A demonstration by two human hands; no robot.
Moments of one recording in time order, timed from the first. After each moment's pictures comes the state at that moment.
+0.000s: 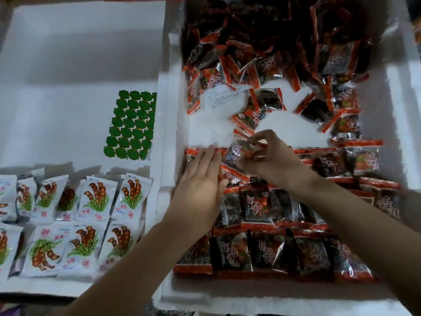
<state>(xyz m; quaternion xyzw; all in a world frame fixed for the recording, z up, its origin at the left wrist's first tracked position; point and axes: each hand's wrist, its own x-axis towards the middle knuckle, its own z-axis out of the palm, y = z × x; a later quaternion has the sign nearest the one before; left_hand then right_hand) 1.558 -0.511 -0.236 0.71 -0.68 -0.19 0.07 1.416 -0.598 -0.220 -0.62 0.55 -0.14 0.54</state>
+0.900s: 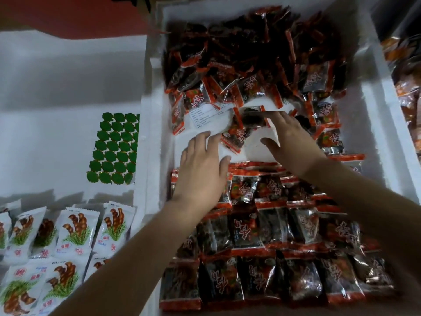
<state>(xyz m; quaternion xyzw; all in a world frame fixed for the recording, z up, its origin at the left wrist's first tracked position) 1.545 -0.584 -0.233 0.71 -0.68 -0.12 0.14 1.372 -0.669 -0.236 -0.83 0.52 -0.12 0.18</state>
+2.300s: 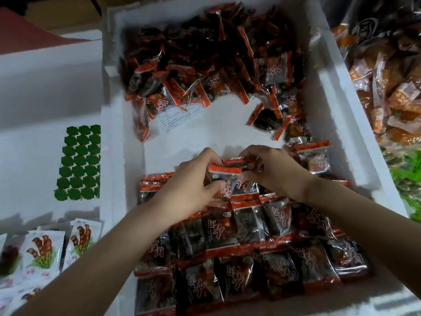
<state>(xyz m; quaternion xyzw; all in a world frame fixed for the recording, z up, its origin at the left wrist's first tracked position) 1.521 -0.586 -0.215 0.62 -0.69 -0.36 0.13 1.337 -0.630 -0.239 -0.76 0.52 -0.11 0.38</state>
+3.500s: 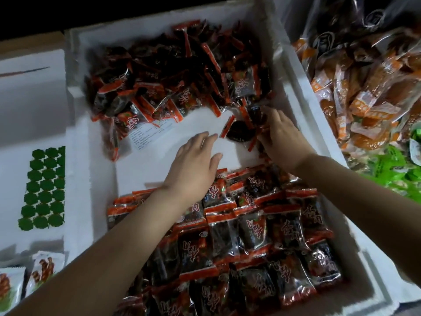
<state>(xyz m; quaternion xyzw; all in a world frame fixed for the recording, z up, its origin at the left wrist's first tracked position) 1.475 -0.642 -0.239 0.60 -0.78 -0.16 0.09 1.278 -0.688 -0.245 -0.75 0.62 -0.15 0.16</state>
